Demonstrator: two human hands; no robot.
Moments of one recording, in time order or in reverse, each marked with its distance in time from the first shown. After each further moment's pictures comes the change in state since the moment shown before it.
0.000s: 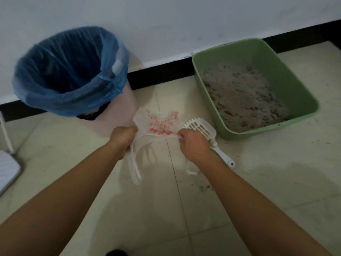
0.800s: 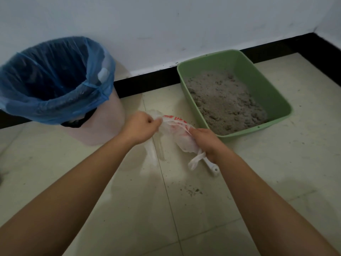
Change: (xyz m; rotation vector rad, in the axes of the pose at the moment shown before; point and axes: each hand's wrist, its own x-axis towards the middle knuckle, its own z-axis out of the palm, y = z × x) left_hand -0.046 0.061 0.047 0.644 -0.168 0.600; right_hand -0.020 0.041 -0.064 0.989 -0.095 0.438
